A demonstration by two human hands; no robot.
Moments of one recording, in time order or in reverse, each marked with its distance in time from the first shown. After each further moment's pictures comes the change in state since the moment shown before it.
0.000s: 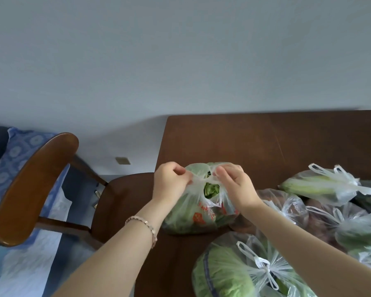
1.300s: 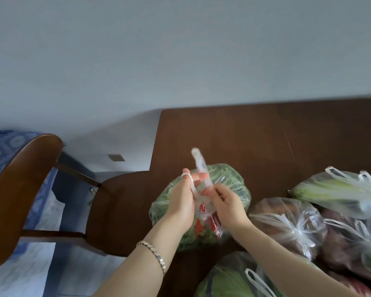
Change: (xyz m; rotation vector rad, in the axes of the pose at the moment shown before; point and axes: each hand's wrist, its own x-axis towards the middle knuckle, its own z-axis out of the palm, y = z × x) left_hand 0.029 0.003 0.055 -0.700 -0.352 -0.385; right_hand 0.032 0.056 0.042 0.090 -0.071 0.257
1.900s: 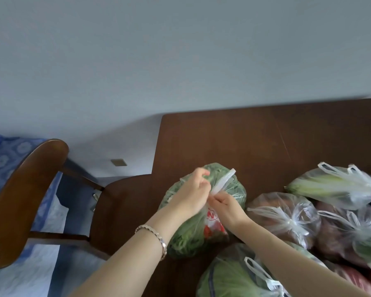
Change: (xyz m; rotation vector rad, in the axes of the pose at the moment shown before) left_hand -0.007 0.004 -0.007 0.838 -0.181 0.221; right_hand -0.016 0.001 -0.001 0.019 -0.140 0.029
